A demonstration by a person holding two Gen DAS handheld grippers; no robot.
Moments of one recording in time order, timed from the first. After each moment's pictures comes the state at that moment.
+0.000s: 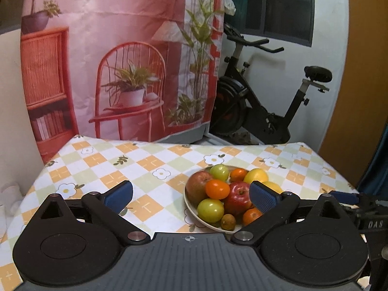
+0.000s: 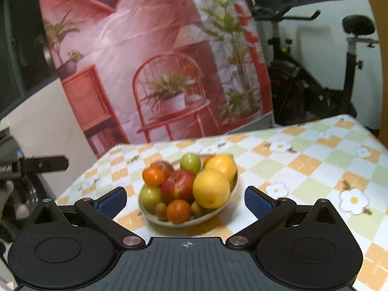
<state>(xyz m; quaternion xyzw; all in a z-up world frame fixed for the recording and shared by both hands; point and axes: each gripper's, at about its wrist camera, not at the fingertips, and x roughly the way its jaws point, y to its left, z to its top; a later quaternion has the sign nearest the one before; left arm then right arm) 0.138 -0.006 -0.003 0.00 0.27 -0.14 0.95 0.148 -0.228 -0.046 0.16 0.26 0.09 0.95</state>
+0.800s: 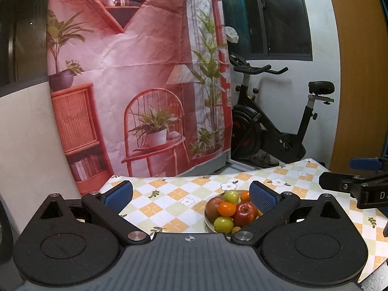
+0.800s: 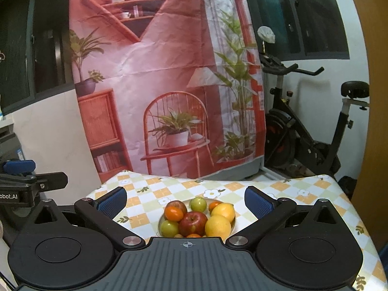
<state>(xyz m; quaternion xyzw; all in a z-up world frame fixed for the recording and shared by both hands) 0.046 -0.015 0.082 0.07 0.20 -0.08 0.97 0.080 -0.191 0.073 0.08 0.20 0.07 0.97</state>
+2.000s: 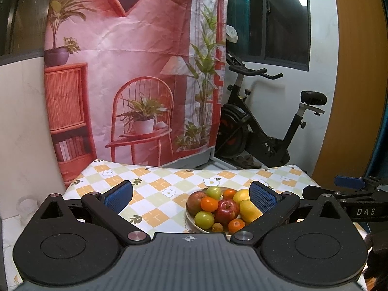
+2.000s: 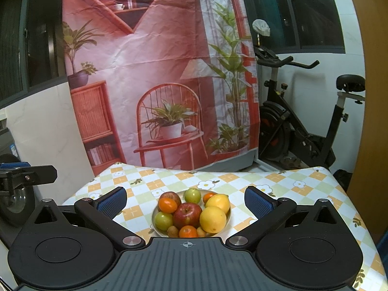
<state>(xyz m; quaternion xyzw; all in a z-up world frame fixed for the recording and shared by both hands) 0.051 -0.002 0.074 0.00 0.22 -0.11 0.97 0.086 -0.192 0.061 0.08 0.22 0.05 0.97</state>
